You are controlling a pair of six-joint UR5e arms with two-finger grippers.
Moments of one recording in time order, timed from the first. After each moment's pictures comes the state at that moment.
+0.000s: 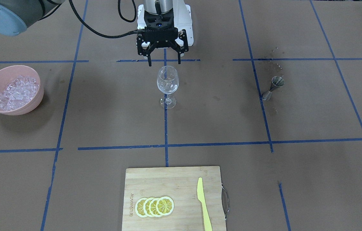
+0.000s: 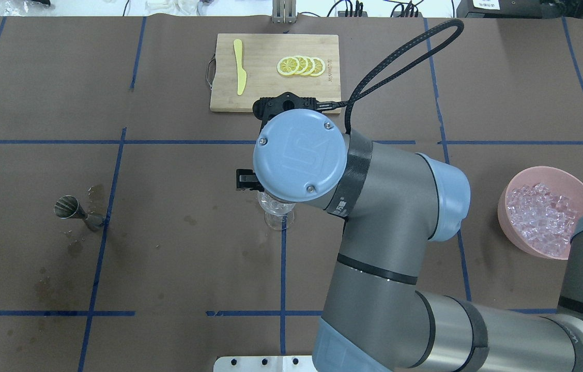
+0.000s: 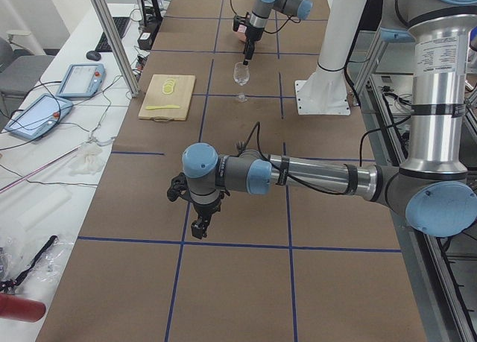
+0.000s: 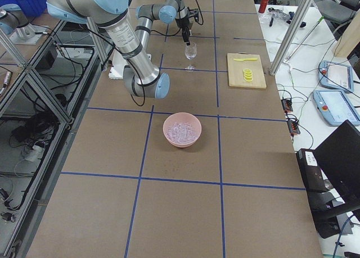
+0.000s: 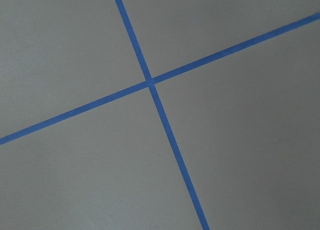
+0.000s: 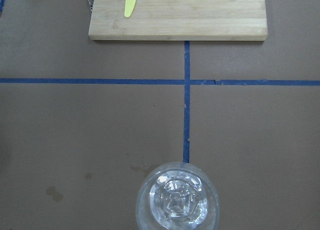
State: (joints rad) left arm -1.51 -1.52 -1.72 -1.55 -2.30 0.27; right arm 0.43 -0.73 1.92 -1.90 1.62 1.25
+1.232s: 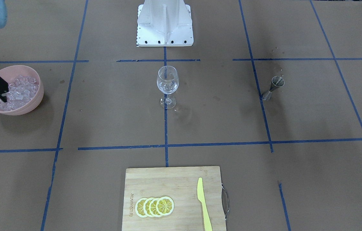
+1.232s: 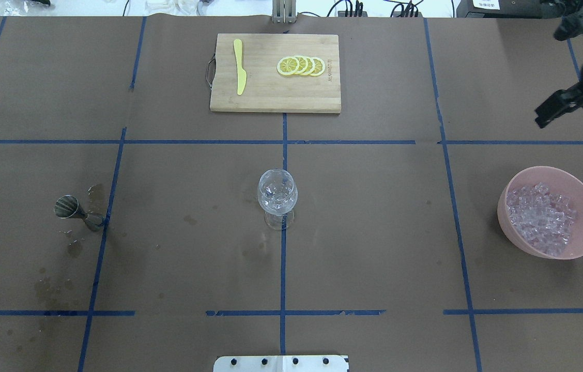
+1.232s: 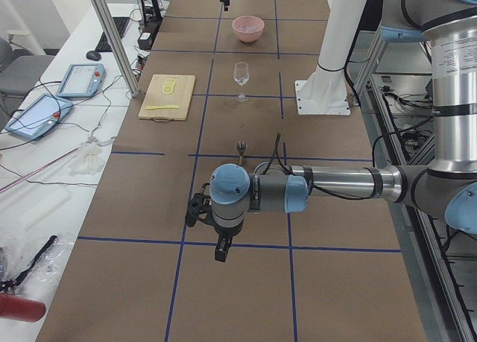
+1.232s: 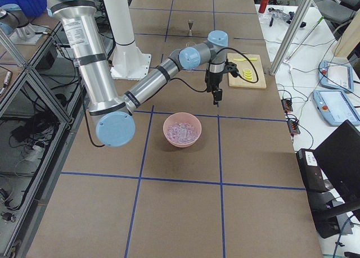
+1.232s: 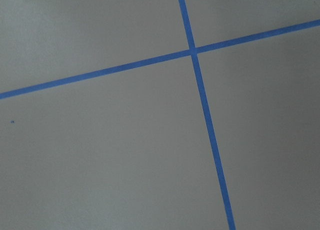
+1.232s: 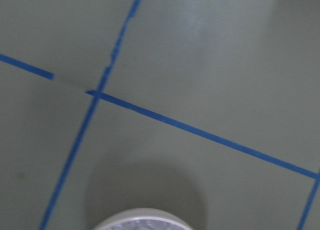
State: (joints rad) left arm -1.66 -1.40 -1.77 -1.56 -2.34 0.27; right arm 1.20 -1.37 1.92 -1.80 2.17 0.13
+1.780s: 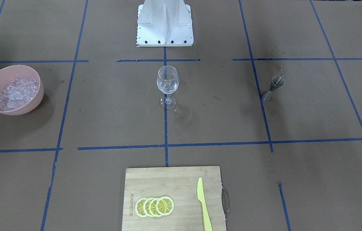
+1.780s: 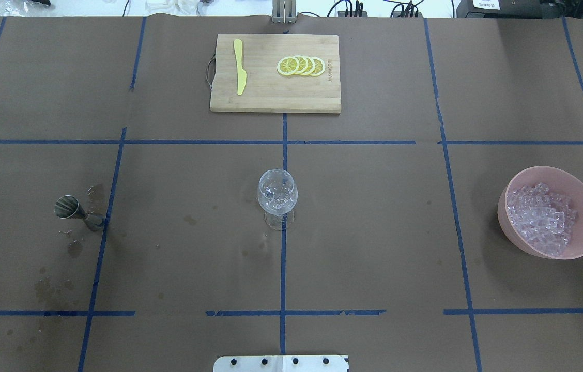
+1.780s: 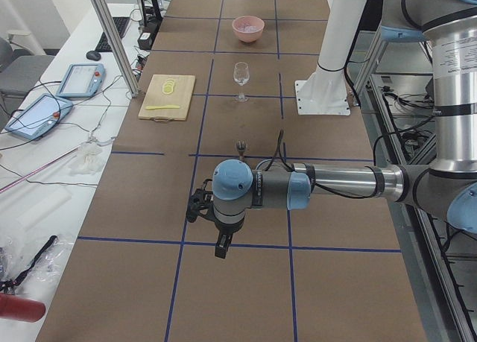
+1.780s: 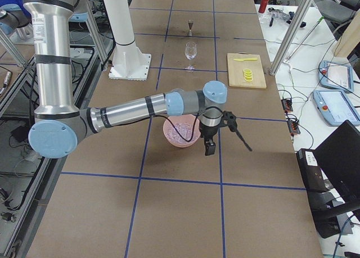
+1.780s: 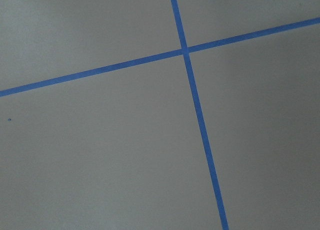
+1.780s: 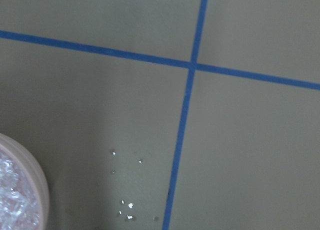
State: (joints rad) left arm -1.66 -1.39 -1.79 -1.56 -2.35 0.28; right arm 1.45 -1.66 1.82 -1.70 2.22 -0.01
